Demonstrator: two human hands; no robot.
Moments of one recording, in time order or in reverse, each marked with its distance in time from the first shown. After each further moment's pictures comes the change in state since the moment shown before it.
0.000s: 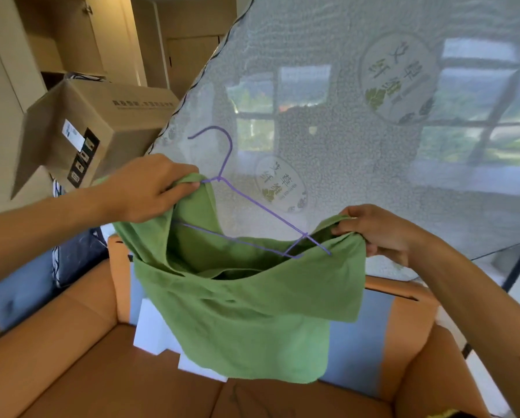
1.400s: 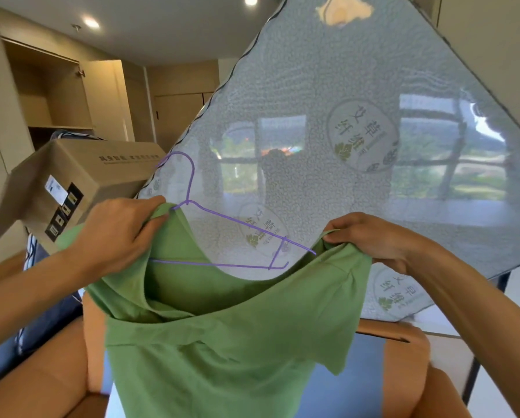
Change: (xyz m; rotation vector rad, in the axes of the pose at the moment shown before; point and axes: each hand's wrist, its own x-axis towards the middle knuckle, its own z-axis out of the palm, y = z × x) left_hand 0.002 0.002 -0.015 0.176 0.332 -0.124; right_hand -0.033 -0.075 -0.033 -0.168 0.017 -0.116
